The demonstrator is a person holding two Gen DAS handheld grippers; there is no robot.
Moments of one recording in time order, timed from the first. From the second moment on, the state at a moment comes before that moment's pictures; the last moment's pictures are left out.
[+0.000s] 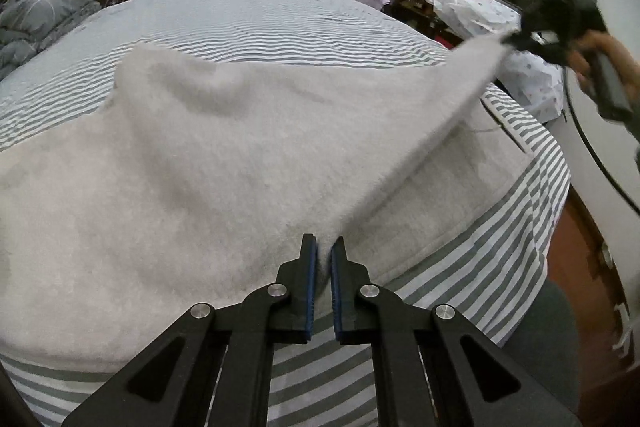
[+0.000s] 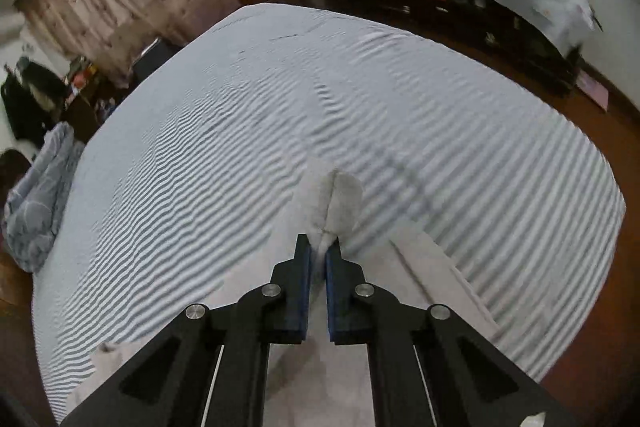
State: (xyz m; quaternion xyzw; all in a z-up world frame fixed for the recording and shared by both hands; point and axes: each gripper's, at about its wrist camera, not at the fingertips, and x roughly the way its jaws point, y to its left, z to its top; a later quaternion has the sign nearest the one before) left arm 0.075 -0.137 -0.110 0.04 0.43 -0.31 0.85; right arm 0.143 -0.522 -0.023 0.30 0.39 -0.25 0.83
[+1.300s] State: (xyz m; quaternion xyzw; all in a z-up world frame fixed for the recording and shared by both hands) left arm 0.061 -0.124 -0.104 0.08 0.47 -0.34 0.81; right arm 0.000 -0.551 -0.116 0.39 0.40 -0.32 0.76
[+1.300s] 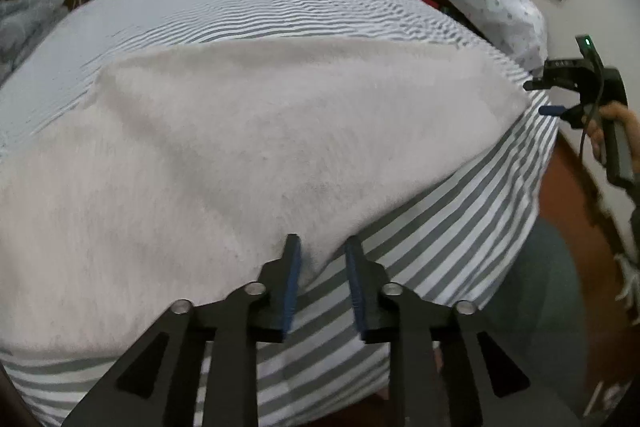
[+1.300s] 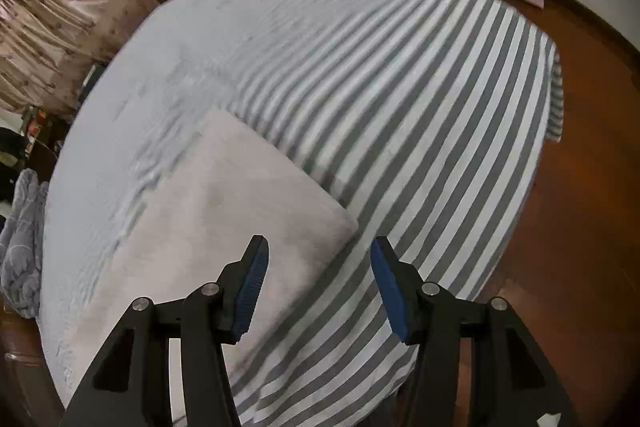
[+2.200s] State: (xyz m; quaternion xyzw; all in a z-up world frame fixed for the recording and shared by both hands) left arm 0.144 0.018 -0.106 -0.06 0.45 -0.14 0.88; right arm 0.388 -0.194 -0.116 0.17 0.62 0.28 0.71
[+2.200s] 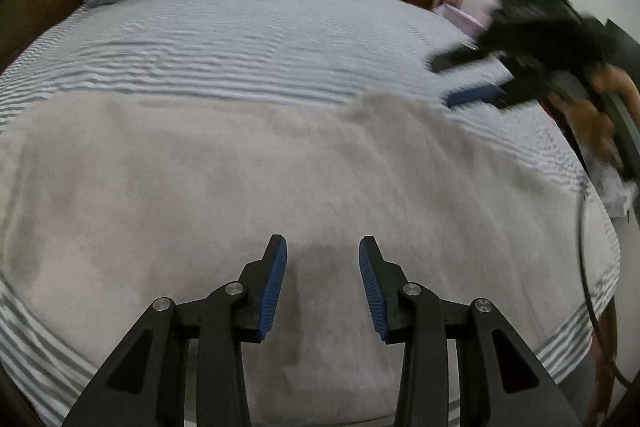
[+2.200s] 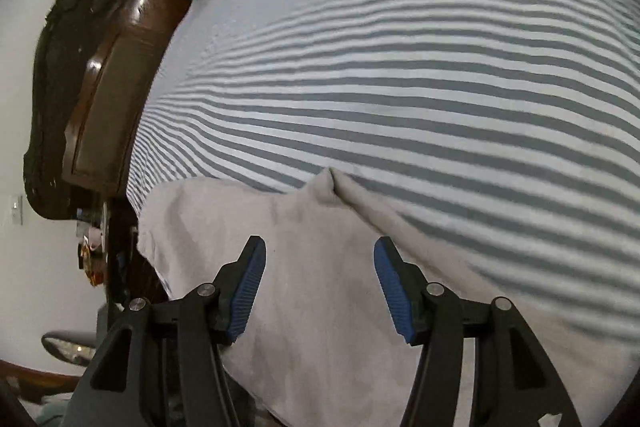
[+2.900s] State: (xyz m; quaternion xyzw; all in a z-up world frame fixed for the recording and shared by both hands) left arm 0.127 0.009 -0.122 -0.02 0.42 -0.15 0.90; right arm 0.389 -0.141 -0.158 0.16 0.65 0.39 0.64
